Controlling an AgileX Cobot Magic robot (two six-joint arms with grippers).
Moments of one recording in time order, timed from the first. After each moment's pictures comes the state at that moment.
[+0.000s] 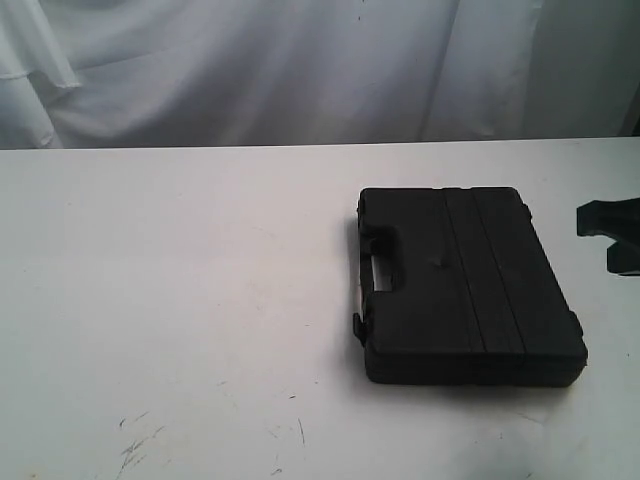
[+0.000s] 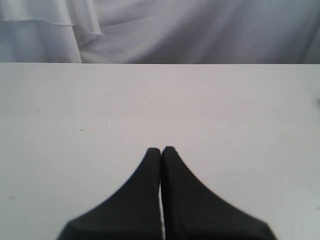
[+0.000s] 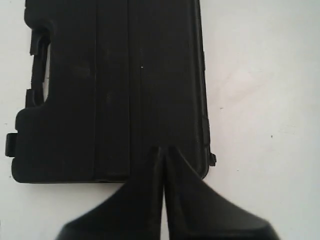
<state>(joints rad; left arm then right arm) -0.05 0.00 0.00 0.01 0.35 -0.02 0.20 1.19 -0.79 0.15 0.70 0.09</state>
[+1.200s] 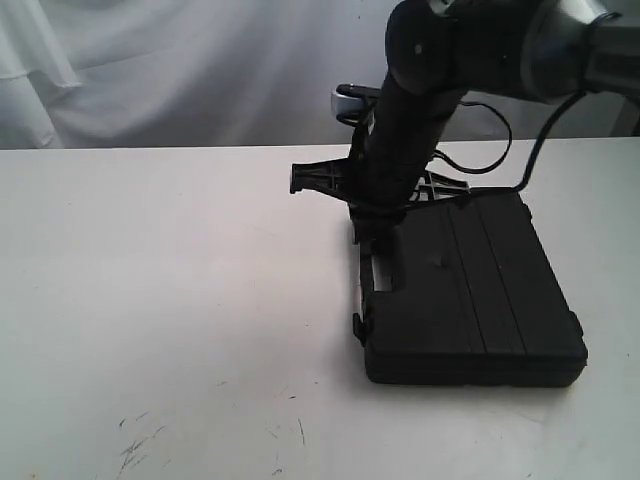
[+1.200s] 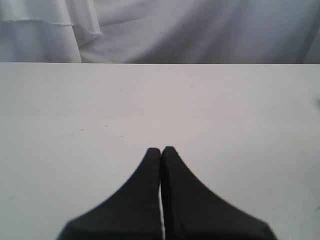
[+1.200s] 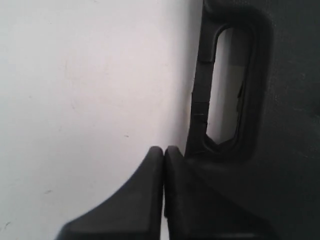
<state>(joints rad) -0.05 0.00 0.00 0.01 0.35 -0.02 0.66 2.00 -1.65 0.06 1.04 0.47</state>
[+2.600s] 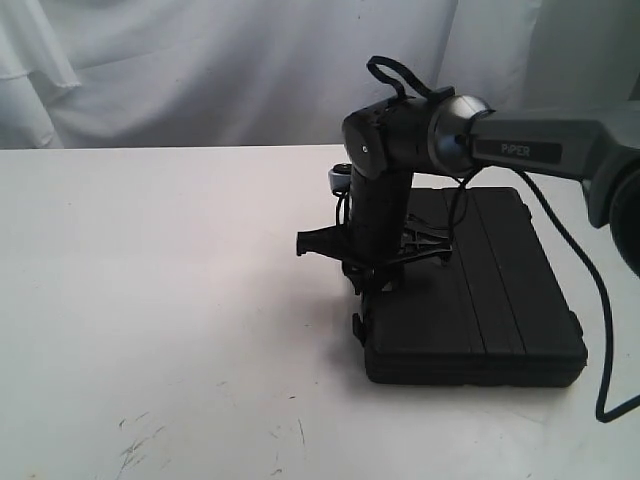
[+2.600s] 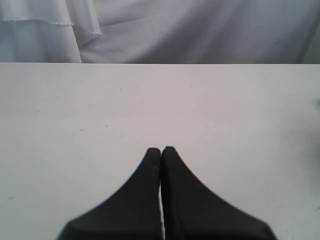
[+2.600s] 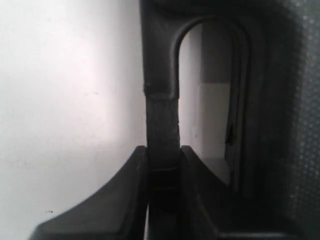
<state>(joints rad) -0.05 0.00 0.00 0.01 0.35 -0.03 0.67 2.26 -1.72 -0.06 1.02 0.62</state>
